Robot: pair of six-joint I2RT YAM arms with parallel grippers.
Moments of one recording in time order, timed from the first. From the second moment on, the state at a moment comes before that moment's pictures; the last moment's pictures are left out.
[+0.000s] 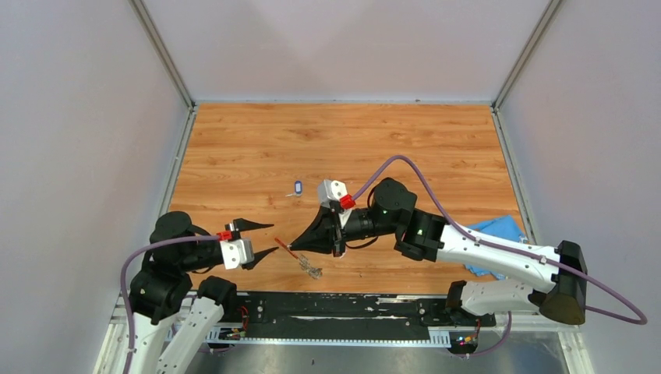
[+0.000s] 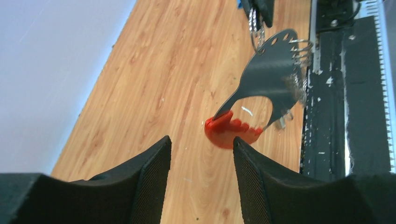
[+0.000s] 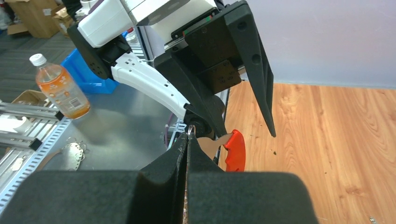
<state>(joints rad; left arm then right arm) -0.30 0.33 0.81 -0.77 0.88 0.67 1.18 1.16 0.99 0.24 -0.59 0.09</state>
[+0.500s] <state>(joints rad) -0.30 0.46 0.81 -0.77 0.98 0.68 1.17 1.20 1.01 0.25 -0.65 0.13</state>
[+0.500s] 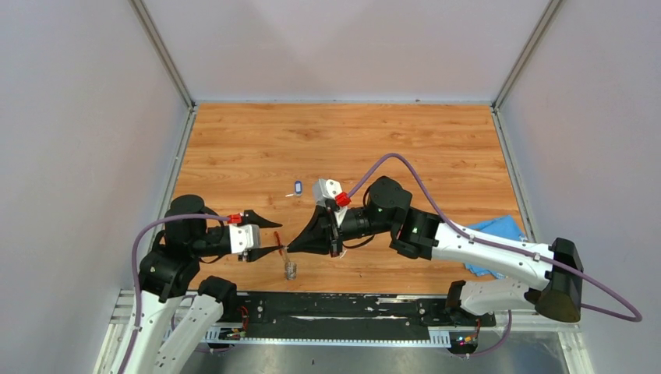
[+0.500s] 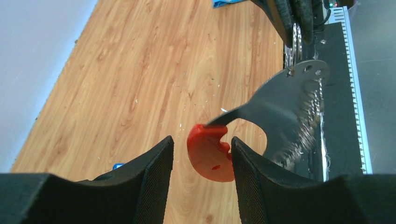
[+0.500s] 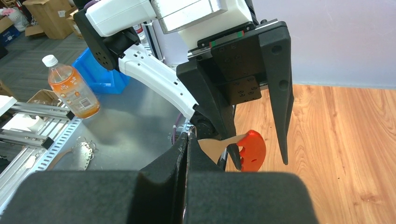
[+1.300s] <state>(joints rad) -0.30 0.47 0.83 -0.77 1.12 0.63 1.16 1.24 1.02 0.36 -0.67 0.19</state>
